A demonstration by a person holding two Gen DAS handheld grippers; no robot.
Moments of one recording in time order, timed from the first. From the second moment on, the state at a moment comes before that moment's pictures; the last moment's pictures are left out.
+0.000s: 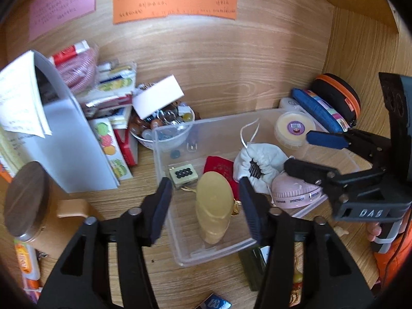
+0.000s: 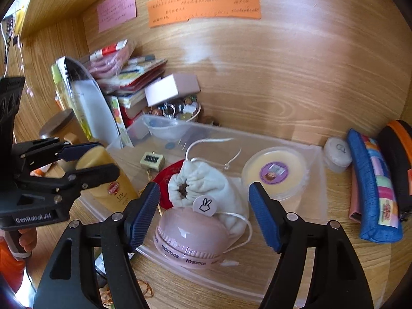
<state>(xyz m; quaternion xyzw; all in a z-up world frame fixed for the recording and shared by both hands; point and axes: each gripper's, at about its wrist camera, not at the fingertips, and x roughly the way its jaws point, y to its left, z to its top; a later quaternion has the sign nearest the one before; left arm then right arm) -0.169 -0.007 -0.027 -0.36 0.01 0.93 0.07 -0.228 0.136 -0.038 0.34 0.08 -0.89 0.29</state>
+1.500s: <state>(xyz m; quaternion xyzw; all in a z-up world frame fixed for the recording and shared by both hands) -0.062 -0.029 -0.091 -0.42 0.01 0.90 0.05 -0.105 0.211 -0.089 0.39 0.04 -0.89 0.23</state>
